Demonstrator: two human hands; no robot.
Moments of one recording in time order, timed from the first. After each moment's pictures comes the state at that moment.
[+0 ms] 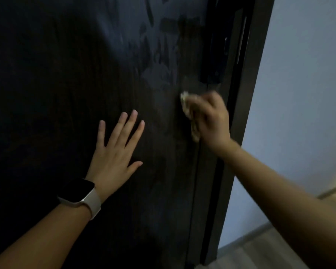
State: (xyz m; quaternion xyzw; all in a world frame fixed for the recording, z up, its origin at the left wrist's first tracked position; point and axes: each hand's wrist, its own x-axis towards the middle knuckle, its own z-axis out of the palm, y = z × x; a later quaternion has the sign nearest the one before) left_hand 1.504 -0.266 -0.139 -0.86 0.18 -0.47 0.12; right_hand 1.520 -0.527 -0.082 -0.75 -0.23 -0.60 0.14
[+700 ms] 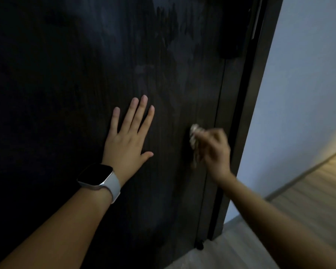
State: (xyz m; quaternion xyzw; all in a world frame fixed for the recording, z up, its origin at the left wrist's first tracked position) left_hand 1.507 -0.228 -0.164 -0.87 0.20 -0.44 0.13; right_hand 1.489 -0.476 -0.228 -0.81 -0.10 -0.50 0.29
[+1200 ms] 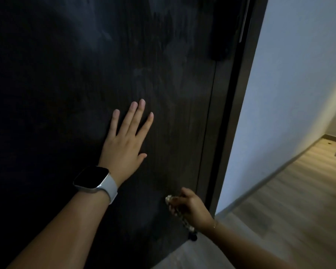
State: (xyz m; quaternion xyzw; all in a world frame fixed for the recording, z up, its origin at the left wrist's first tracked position) left_hand 1.504 -0.218 -0.162 -0.87 0.26 -0.40 0.11; right_hand 1.437 -0.433 -0.347 -0.91 -0.07 -0.18 0.37
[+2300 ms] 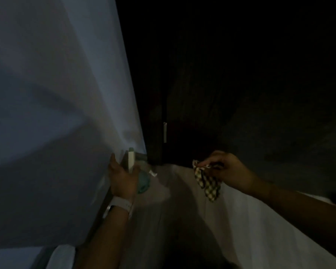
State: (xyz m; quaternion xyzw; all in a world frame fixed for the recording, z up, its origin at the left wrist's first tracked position) left_hand 1.238 0.187 -0.539 -0.76 -0.45 -0.17 -0.44; right_hand 1.366 -0.067 -0.452 -0.85 -0.30 0.23 0.37
